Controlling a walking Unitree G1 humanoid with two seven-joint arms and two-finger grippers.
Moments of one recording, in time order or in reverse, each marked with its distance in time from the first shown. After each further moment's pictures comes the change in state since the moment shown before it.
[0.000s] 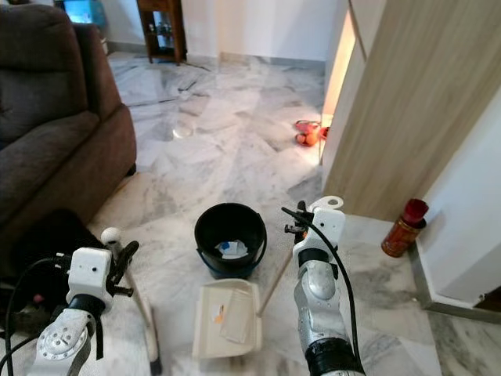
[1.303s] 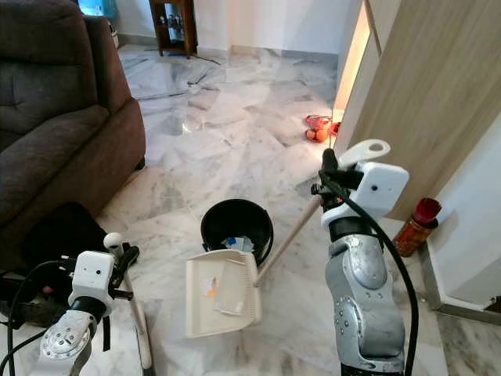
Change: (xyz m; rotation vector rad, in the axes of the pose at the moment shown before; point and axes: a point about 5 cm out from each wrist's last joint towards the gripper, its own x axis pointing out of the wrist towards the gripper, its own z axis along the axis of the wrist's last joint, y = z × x) left arm 0.007 0.001 -0.003 0.015 -0.003 -0.002; right arm -0.033 0.005 0.131 0.092 -0.208 0.121
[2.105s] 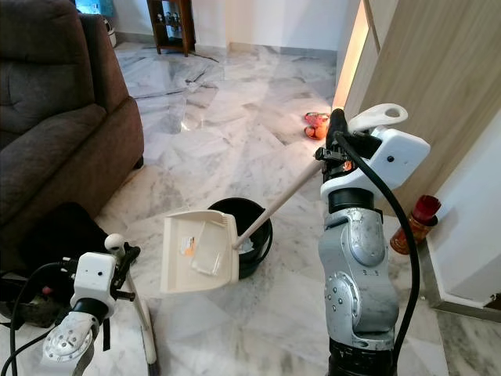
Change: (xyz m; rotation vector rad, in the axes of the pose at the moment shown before) left arm -0.004 -0.003 -0.003 -0.009 -0.003 0.014; right arm 0.015 0.011 0.018 0.100 -0.150 -0.053
